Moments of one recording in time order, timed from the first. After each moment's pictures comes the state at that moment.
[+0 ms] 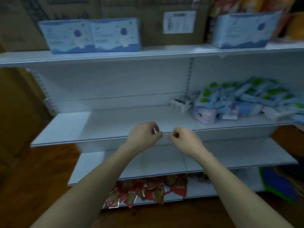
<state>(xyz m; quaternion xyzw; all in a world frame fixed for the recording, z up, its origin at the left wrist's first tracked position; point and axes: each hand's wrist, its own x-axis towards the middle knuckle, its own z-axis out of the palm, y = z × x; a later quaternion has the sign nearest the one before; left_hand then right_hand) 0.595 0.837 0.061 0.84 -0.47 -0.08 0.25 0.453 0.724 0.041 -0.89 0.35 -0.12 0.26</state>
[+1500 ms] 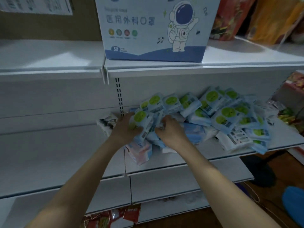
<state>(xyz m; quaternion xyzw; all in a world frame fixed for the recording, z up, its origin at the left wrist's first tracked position) 0.559 0.399 0.003 0.81 -0.42 -0.22 0.36 0.386 0.309 0.036 -0.84 0.42 -0.17 0.30</state>
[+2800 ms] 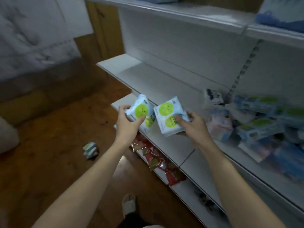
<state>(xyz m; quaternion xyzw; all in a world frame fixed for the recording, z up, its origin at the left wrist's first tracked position) 0.384 0.667 -0.002 0.77 0.09 0.12 0.62 0.376 0.450 0.014 -0.68 0.12 0.01 0.72</state>
